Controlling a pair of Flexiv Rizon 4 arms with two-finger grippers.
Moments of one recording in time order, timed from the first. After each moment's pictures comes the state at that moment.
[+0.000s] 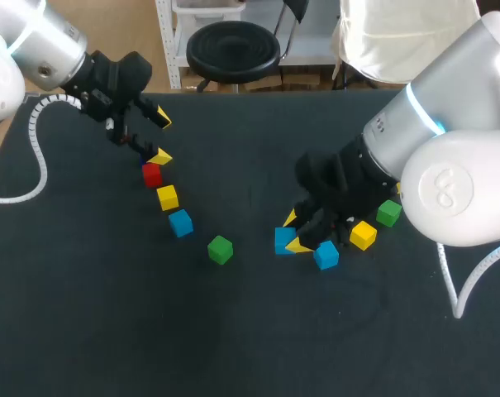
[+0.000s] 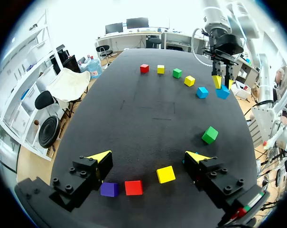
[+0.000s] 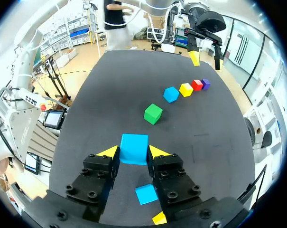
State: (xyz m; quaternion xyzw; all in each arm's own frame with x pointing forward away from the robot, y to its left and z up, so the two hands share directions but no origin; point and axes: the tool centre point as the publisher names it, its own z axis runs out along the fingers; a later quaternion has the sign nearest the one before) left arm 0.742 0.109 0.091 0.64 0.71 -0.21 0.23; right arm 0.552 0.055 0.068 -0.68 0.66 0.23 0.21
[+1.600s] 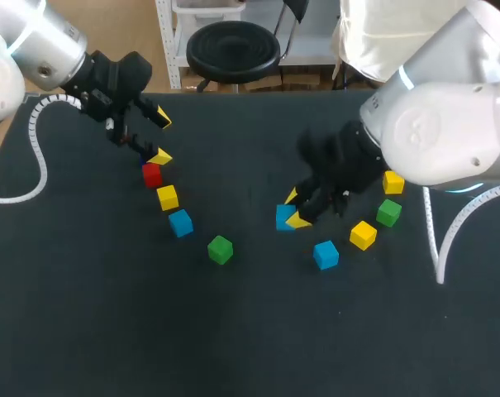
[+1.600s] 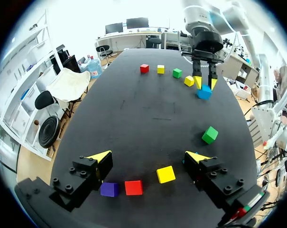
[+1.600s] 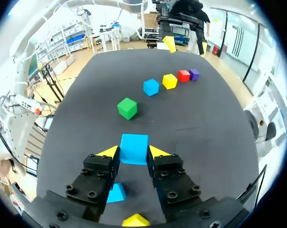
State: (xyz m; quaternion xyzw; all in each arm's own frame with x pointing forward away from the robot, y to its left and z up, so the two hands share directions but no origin) left arm 0.742 0.109 0.091 0.64 0.71 -0.21 0.23; right arm 0.614 0.050 0.052 -0.66 0.67 0.25 0.21
